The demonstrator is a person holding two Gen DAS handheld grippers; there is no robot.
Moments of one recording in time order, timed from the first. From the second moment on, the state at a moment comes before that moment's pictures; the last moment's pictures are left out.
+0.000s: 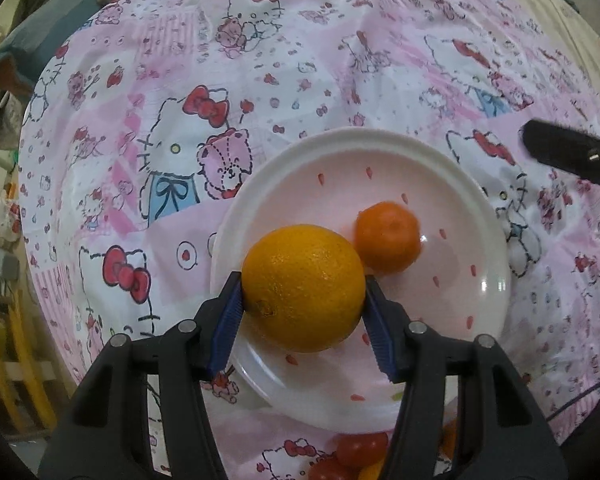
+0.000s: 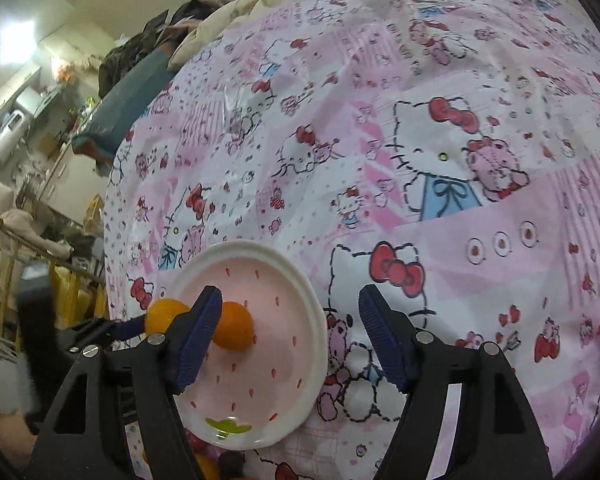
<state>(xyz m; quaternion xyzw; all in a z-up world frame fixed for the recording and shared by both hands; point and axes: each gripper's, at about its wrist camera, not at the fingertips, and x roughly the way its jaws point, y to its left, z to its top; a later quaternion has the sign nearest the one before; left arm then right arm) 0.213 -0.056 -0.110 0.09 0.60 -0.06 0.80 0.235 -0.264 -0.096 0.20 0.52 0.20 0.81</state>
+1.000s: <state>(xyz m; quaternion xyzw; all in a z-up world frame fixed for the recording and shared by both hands) 0.230 -0.060 -0.095 0.05 0.56 -0.08 0.83 0.234 -0.274 -0.082 0.20 0.50 0.19 0.82</state>
